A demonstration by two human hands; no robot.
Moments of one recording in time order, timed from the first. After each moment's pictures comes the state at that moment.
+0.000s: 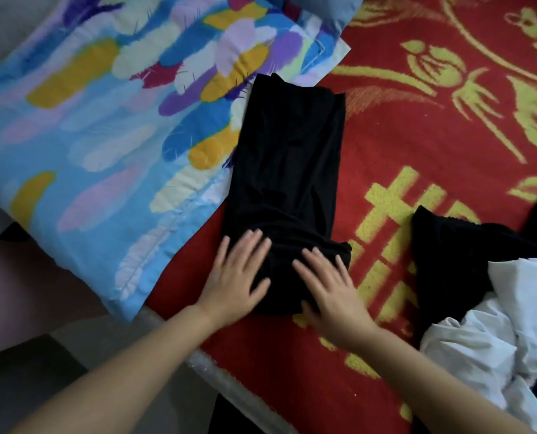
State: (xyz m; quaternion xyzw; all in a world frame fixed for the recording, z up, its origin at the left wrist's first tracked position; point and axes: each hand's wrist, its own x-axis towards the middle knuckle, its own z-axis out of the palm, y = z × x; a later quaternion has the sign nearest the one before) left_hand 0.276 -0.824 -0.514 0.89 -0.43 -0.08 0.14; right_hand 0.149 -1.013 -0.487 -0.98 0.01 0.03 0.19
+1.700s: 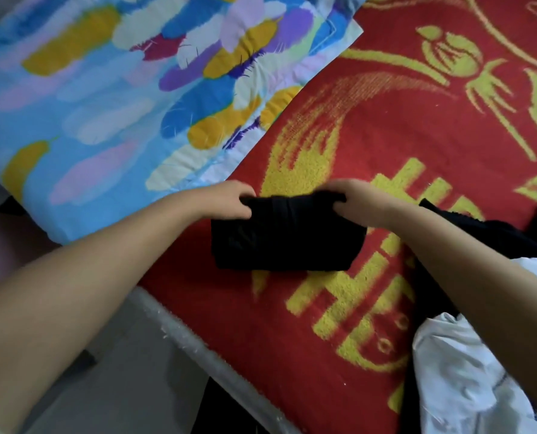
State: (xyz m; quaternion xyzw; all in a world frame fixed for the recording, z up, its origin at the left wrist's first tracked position) left_hand 0.391 -0.879 -0.454 0.83 -0.27 -0.46 0.15; right_hand 0.280 -1.102 -0.425 -0.90 0.10 0.32 0.27
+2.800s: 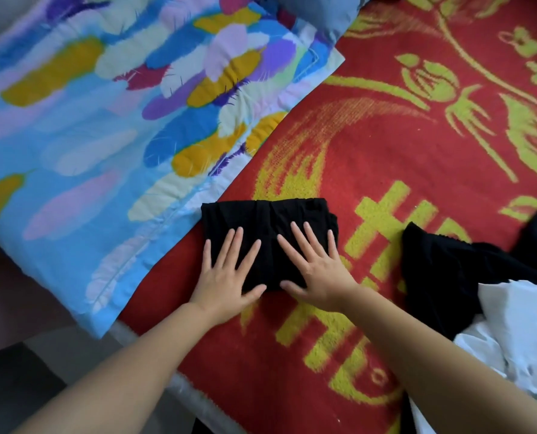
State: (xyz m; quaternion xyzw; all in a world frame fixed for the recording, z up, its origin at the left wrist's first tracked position) left_hand 0.286 -0.848 -0.544 0.91 -0.40 -0.13 0.03; right_hand 0.212 -1.066 -0.528 -0.97 -0.04 0.23 0.12
